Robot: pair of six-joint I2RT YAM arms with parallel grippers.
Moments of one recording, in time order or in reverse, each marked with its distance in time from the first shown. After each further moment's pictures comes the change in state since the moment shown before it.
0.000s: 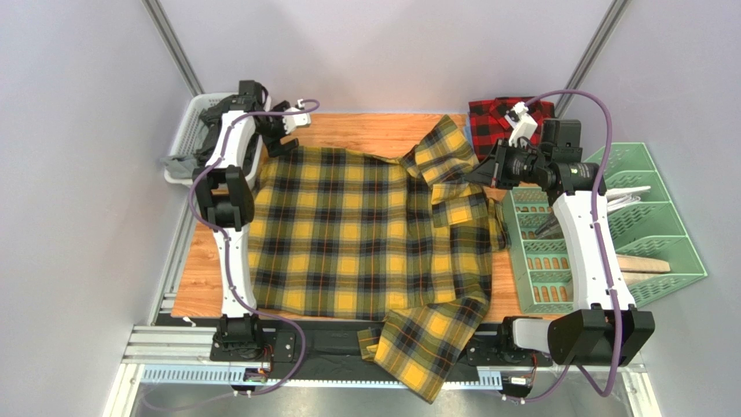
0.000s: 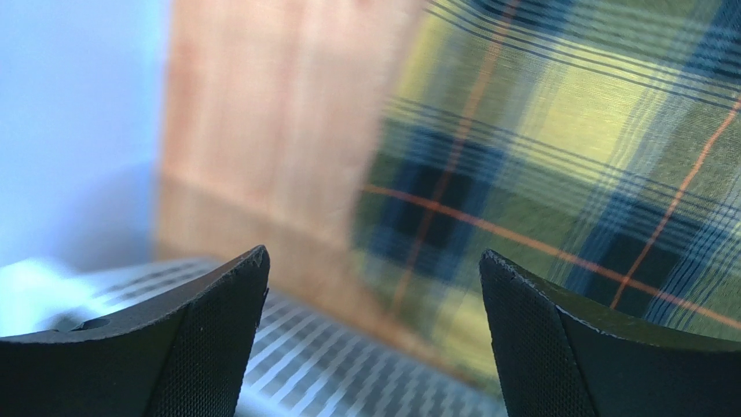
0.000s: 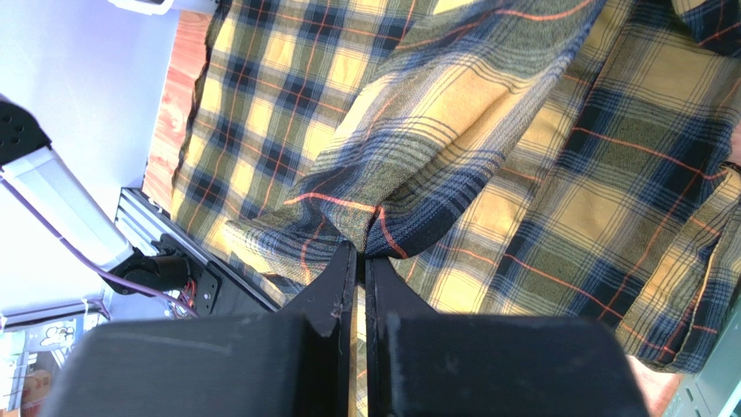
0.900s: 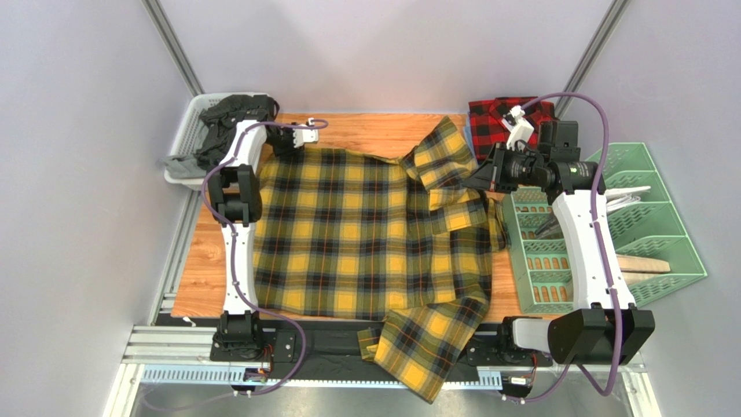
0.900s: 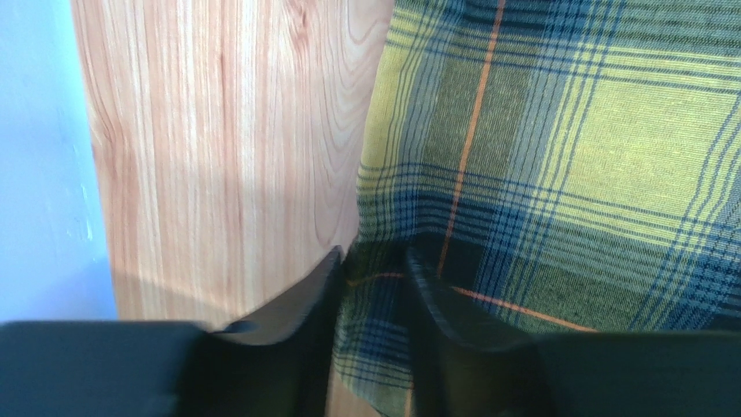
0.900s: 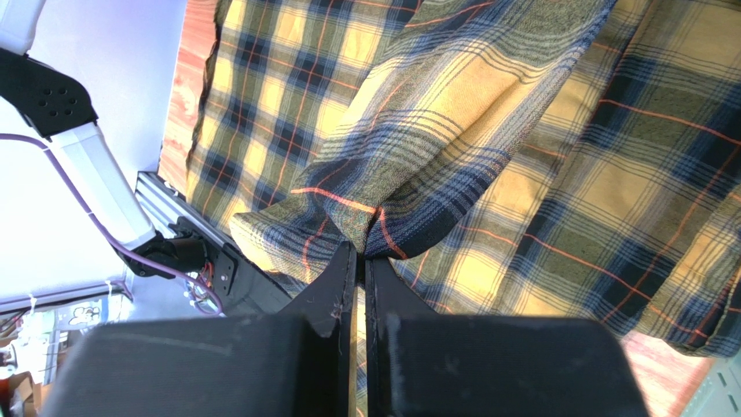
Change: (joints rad) left arm -0.024 0.166 0.043 0.059 0.039 0.145; right arm 0.008 0.005 0.010 -0.065 -0.020 0.002
